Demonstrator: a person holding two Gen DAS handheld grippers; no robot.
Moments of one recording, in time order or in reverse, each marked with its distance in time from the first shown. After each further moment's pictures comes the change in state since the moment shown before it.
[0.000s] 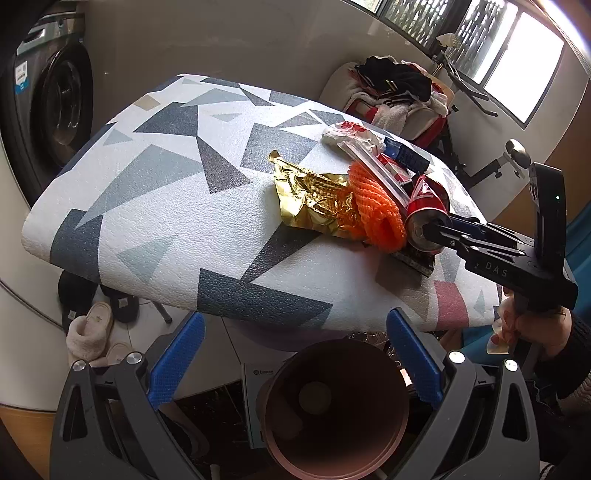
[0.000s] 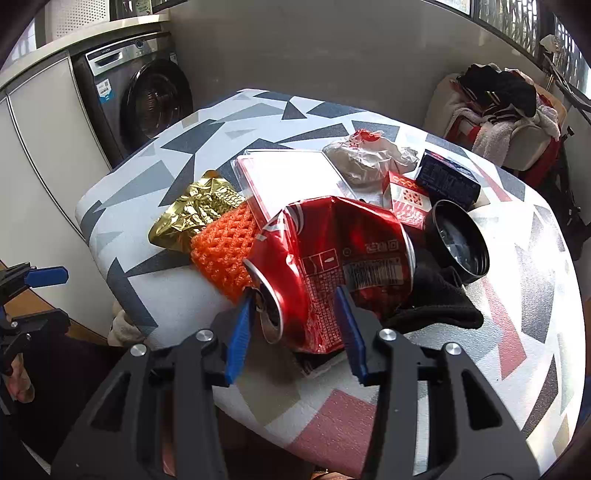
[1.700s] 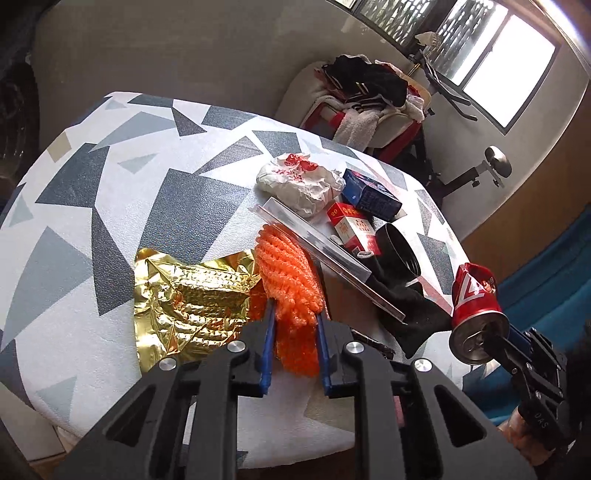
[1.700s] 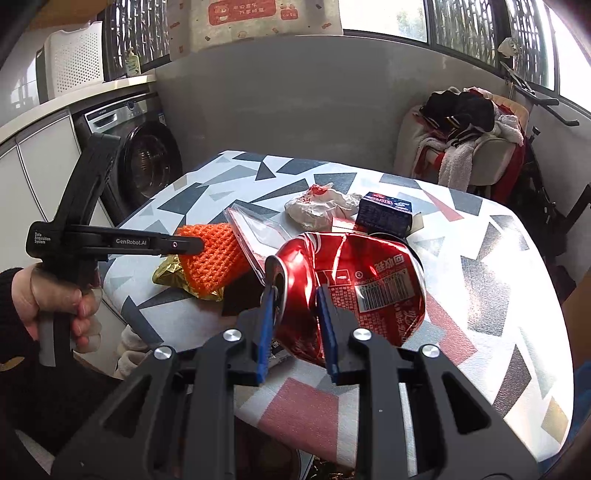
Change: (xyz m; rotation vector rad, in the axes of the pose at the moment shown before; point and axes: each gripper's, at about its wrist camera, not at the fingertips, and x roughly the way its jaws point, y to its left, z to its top) left arm 0.071 -0.056 0.122 0.027 -0.002 -0.126; right arm -0.090 -0.046 -0.019 0.093 -0.214 -0.021
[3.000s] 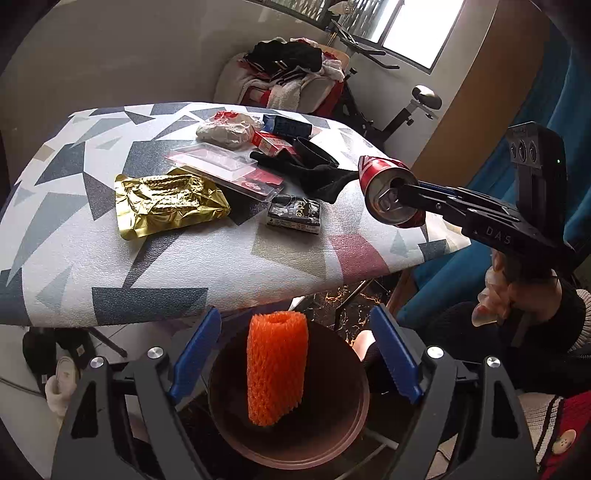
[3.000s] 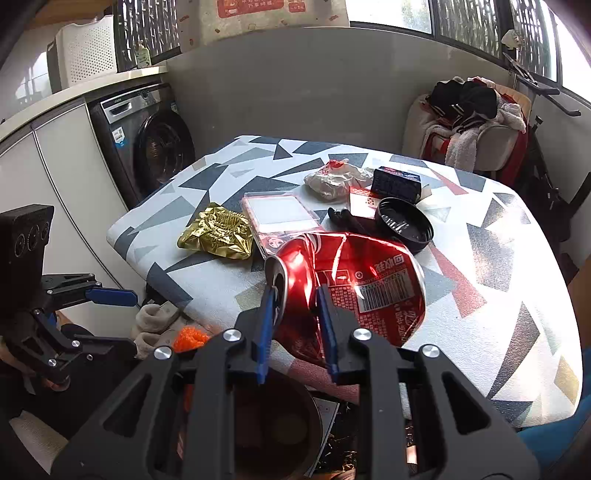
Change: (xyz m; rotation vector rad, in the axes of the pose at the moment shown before) left arm -0.074 -0.027 -0.145 0.254 0.032 -0.093; right arm -0.032 0.028 -0.047 0.003 0.041 0.033
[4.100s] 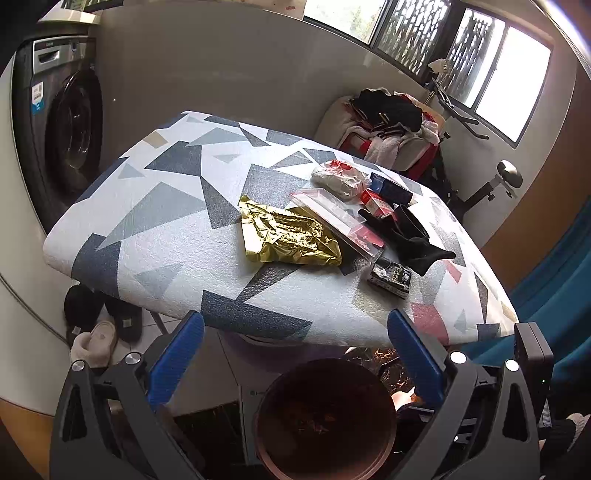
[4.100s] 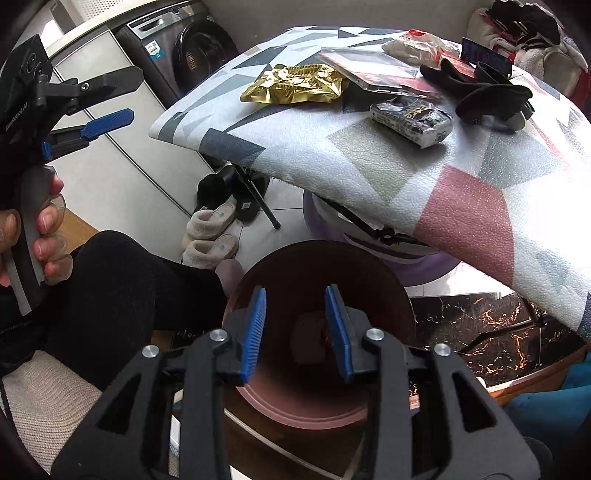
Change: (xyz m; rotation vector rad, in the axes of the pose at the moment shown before) left arm -0.048 0.049 0.005 -0.267 -0.149 0.243; right arm 0.057 0.058 -0.082 0.005 0.366 0.208
